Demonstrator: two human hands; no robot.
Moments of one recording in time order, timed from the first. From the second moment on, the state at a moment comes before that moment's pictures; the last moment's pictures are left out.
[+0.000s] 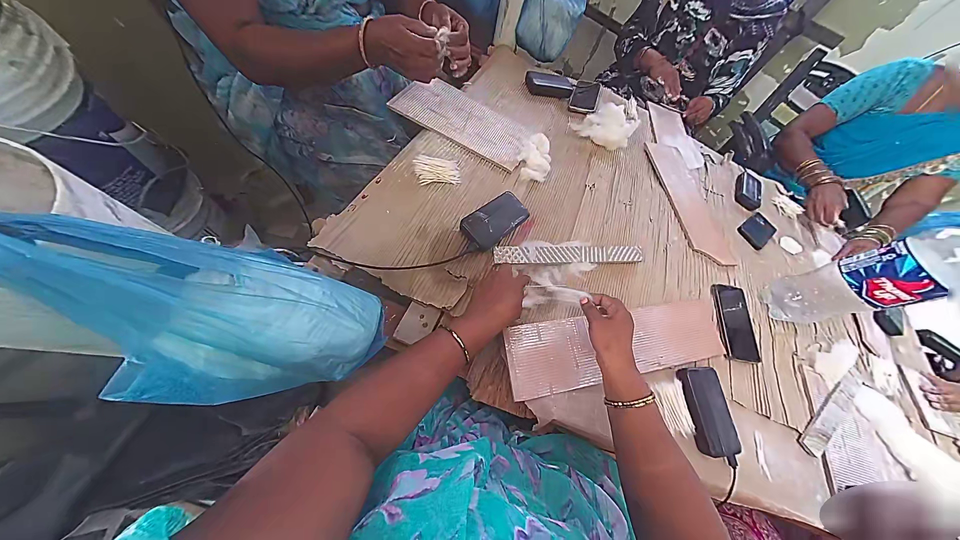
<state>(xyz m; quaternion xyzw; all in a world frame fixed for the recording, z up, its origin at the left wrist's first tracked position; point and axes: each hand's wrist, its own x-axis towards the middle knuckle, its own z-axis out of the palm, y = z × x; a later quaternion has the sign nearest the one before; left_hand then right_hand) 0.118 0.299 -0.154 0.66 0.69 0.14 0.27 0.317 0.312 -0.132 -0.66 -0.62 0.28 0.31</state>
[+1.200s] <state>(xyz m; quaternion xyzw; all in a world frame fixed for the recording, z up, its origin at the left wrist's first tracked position) 0.132 0.224 -0.127 0.47 0.47 0.41 0.62 0.330 0.236 -0.107 -0.54 -0.54 0.50 0.41</state>
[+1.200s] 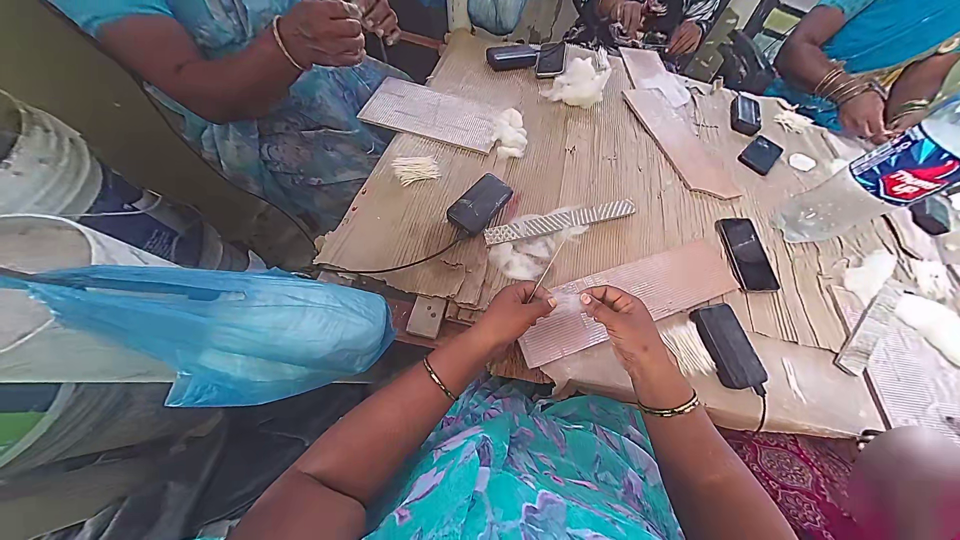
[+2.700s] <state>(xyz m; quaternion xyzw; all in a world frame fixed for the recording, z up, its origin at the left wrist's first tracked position) 0.120 0.192 -0.126 0.67 0.66 0.03 0.34 0.320 0.233 -0.148 -0.61 -0.76 0.08 0.20</state>
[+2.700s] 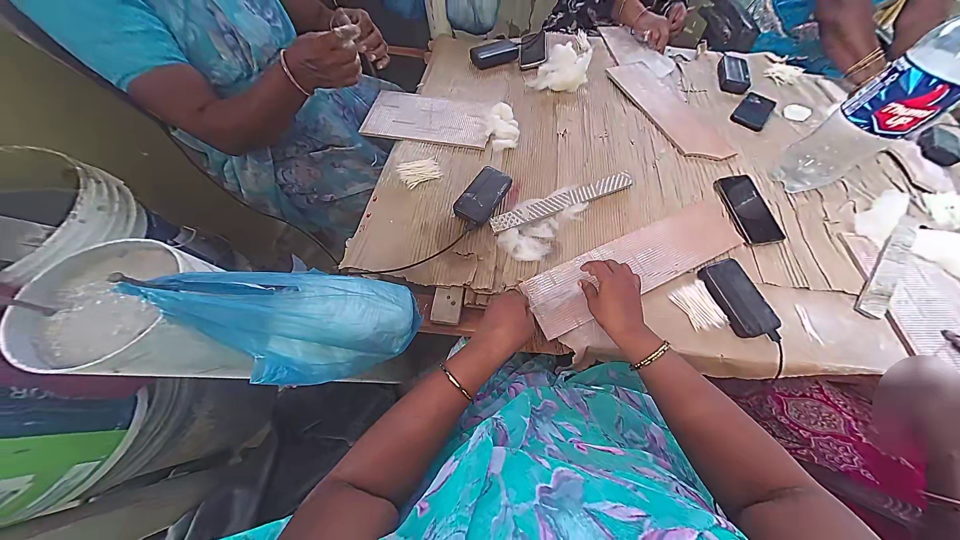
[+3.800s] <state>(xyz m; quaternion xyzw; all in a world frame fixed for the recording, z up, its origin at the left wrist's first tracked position) 0.109 0.193 -0.124 0.66 0.66 0.03 0.36 0.319 0.236 -0.164 -0.41 -0.91 0.08 0.02</state>
